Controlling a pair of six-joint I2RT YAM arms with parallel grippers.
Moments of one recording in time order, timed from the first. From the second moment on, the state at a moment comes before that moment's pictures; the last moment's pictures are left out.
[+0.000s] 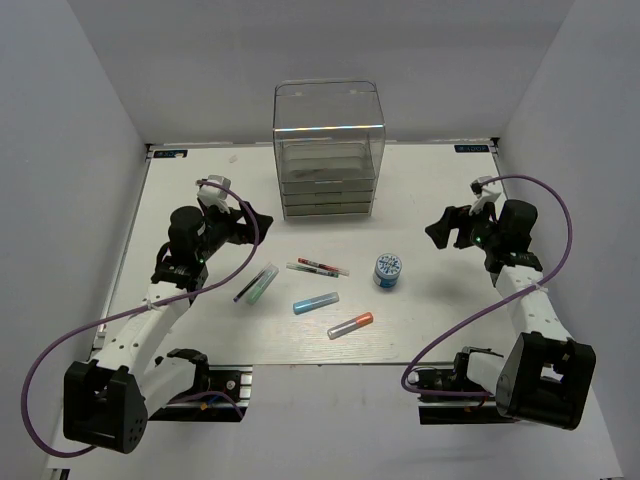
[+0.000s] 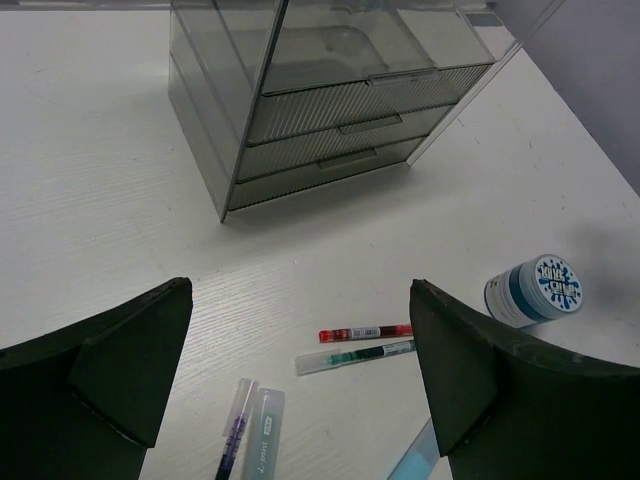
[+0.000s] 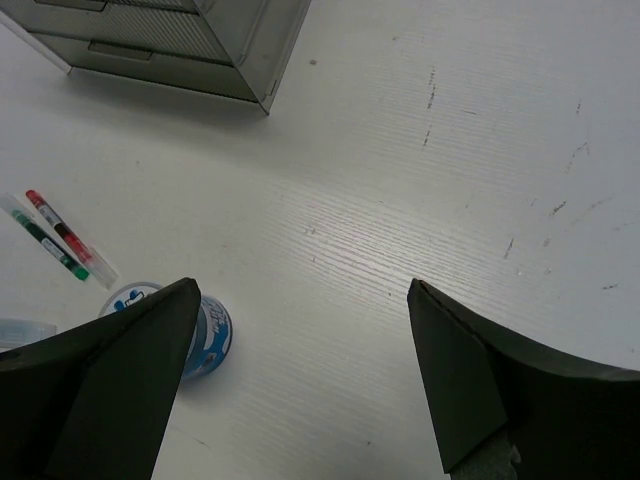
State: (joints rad) left arm -0.22 1.01 0.64 0.18 0.31 -0.26; right arm -0.17 1.13 0.68 -0.04 -0.65 -0.07
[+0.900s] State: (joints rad) left arm -0.27 1.44 0.76 0.40 0.48 -0.57; right arm -0.15 1.04 0.67 -0.18 -0.84 -0.39
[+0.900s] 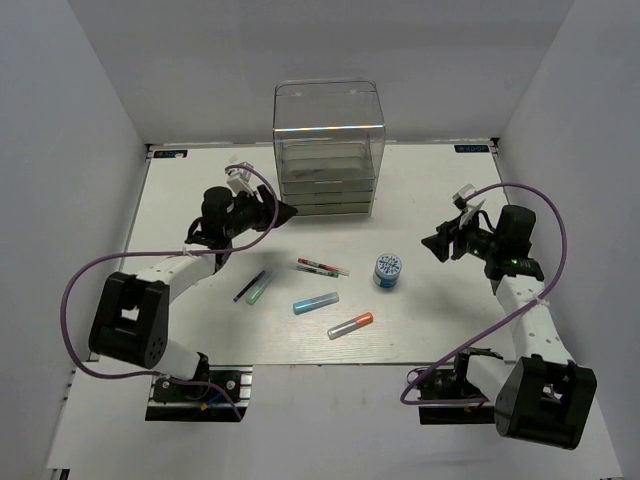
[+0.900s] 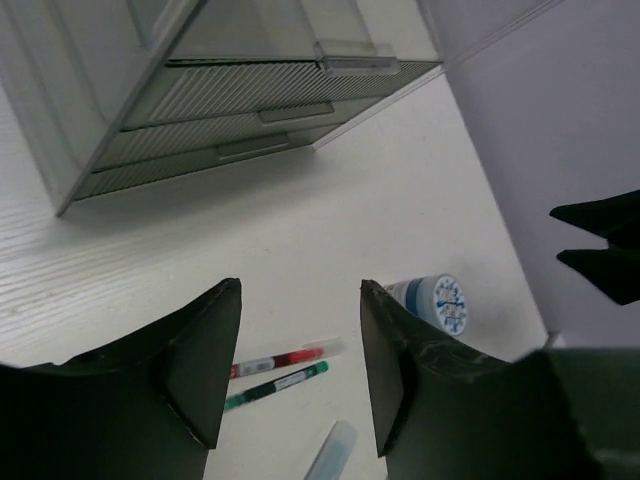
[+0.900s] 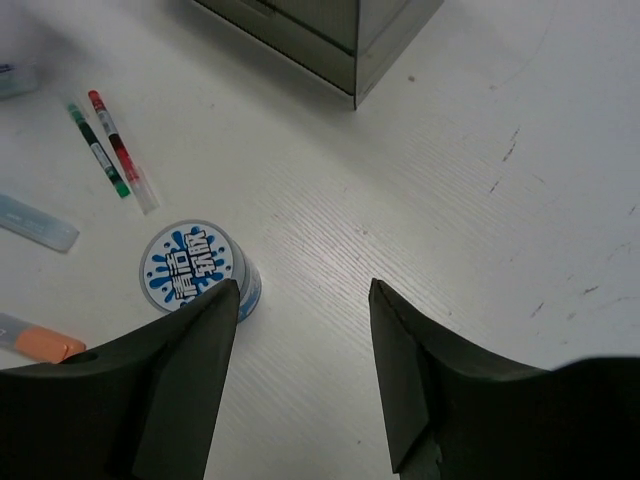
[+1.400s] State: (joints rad) left arm -0.45 1.64 0.74 0.87 0.27 -0.90; right arm -0.08 1.06 0.67 -0.13 -0.79 -0.34
